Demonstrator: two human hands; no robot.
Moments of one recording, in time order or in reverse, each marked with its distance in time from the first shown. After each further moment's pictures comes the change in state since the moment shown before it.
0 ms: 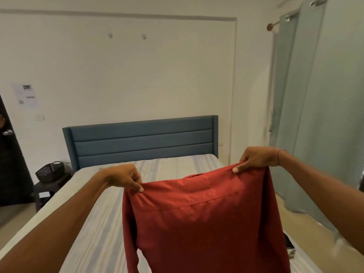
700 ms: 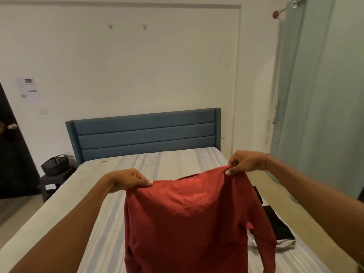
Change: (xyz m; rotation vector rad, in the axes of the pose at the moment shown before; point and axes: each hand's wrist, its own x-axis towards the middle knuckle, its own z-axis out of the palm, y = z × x) left_hand 0.008 -0.012 0.037 -0.322 -0.102 -0.076; right_hand 0.043 0.008 0.045 0.006 0.028 -0.106
